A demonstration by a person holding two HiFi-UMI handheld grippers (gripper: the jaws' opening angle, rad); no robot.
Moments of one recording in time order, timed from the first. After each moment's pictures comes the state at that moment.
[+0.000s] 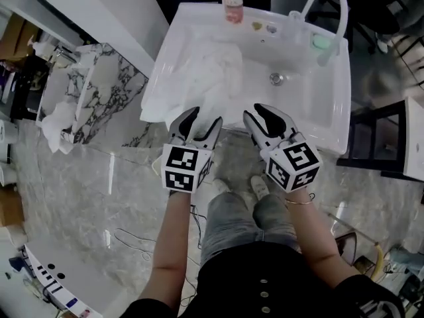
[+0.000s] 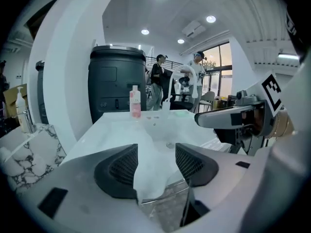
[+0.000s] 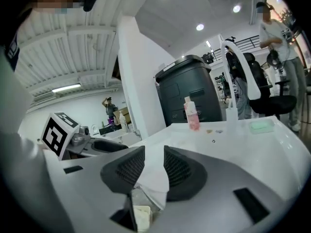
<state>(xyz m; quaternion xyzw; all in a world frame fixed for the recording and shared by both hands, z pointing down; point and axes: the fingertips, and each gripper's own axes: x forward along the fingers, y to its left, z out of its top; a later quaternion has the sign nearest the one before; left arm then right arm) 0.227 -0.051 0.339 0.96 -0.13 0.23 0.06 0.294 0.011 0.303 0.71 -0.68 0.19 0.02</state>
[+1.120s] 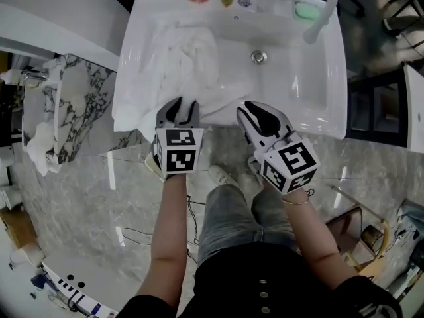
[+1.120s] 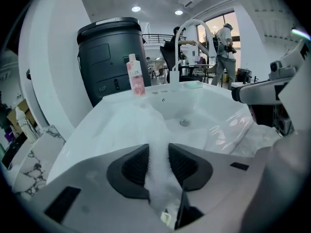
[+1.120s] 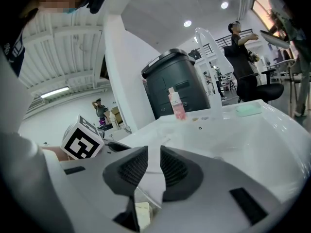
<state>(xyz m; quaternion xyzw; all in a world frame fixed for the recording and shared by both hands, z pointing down) 0.264 -0.084 0.426 0.92 -0.16 0.36 0.02 0.325 0.031 0.346 0.73 -0.64 0.23 0.01</state>
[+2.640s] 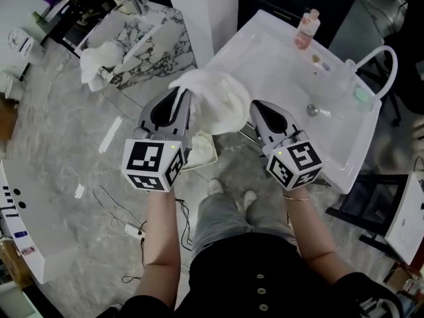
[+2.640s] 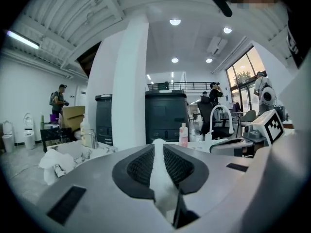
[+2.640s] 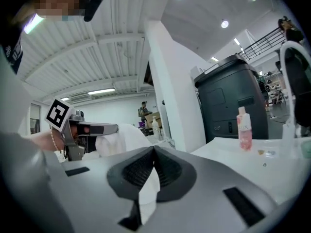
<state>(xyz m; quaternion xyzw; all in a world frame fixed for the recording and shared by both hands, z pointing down) 0.051 -0.109 0.198 0.92 -0.38 0.08 0.03 0.184 -0.047 0.239 0.58 -0.81 0.11 0.02</state>
